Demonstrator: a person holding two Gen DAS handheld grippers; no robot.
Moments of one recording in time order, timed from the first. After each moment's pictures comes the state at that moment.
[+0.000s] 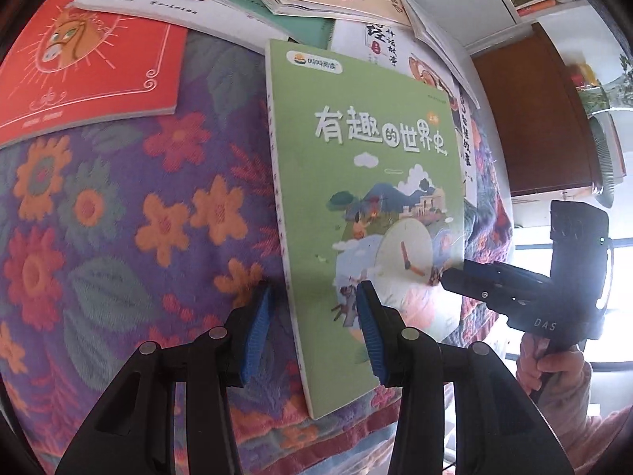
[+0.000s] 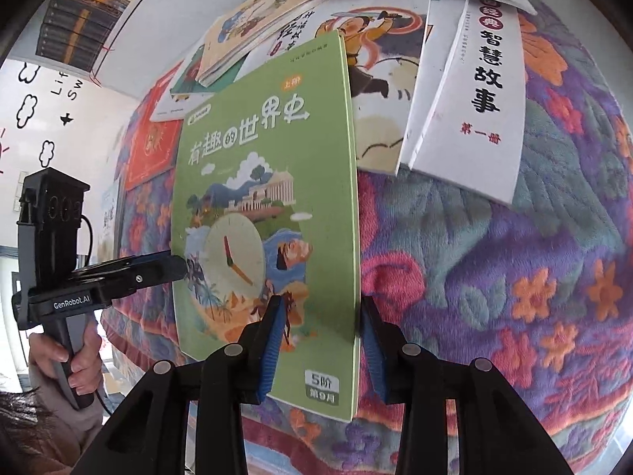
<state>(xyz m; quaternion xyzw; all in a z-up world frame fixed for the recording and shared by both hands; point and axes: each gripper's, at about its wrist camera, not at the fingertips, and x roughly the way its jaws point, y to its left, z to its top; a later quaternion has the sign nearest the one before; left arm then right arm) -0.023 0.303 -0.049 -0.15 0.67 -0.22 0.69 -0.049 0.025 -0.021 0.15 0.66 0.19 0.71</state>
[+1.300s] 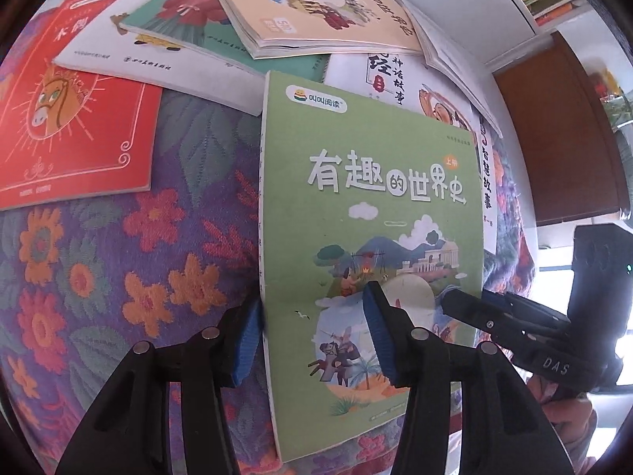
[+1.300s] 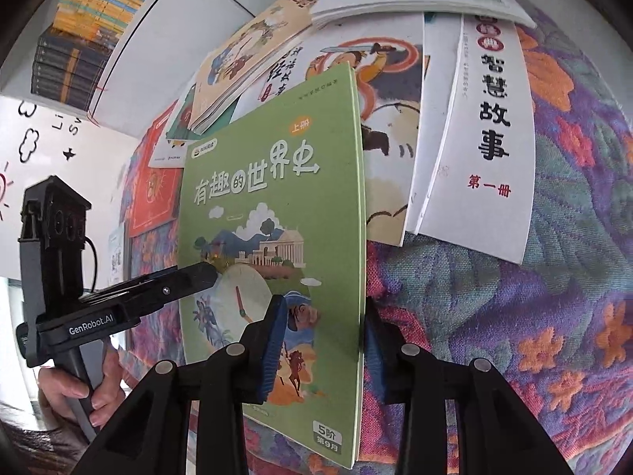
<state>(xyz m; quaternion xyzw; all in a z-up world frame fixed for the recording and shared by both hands) 0.004 0.267 -0.039 -0.12 0.66 -0.16 0.73 -0.029 0.028 -0.018 0.19 0.63 0.17 0.73</state>
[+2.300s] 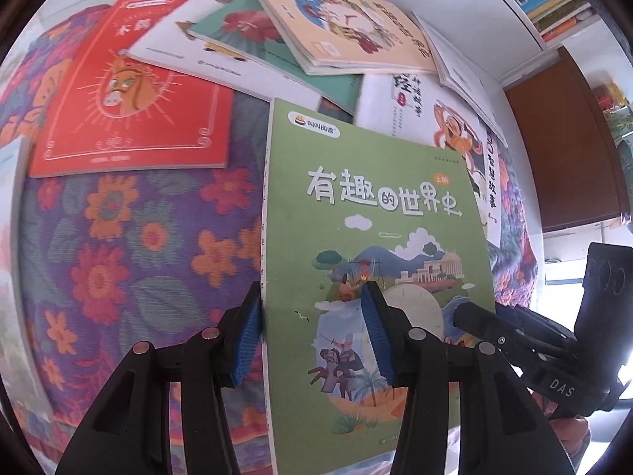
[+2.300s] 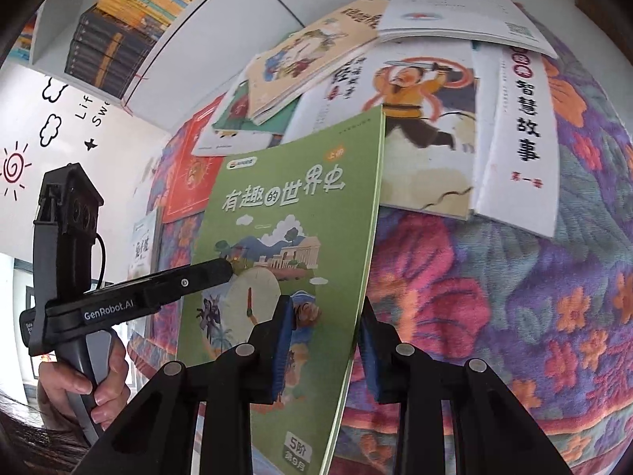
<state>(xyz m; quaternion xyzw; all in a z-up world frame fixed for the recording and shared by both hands) -0.019 0.292 -0.014 -0.11 0.65 -0.12 0.75 -0.048 0.061 0.005 0.19 0.60 0.20 0.75</state>
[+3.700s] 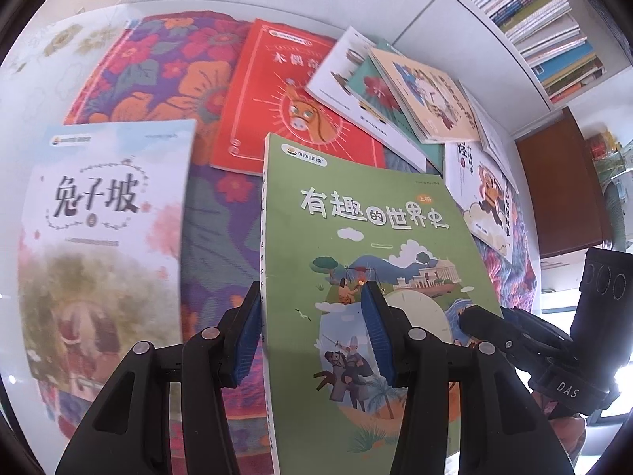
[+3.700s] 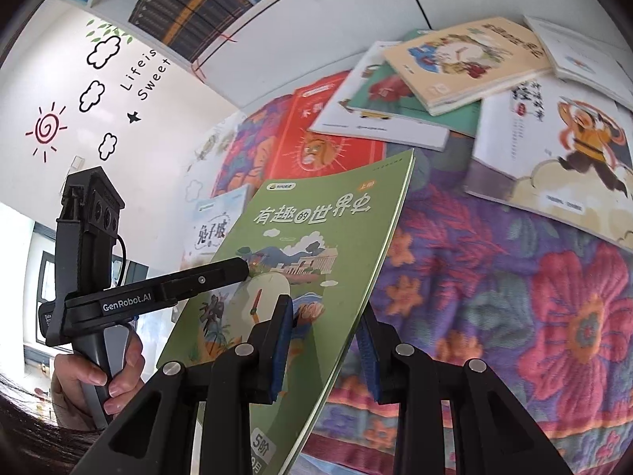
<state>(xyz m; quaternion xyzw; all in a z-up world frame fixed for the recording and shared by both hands) -0.050 0.439 0.015 -0.16 0.61 -0.09 0.77 -0.057 0.204 0.041 0.17 0.56 0.28 0.76</state>
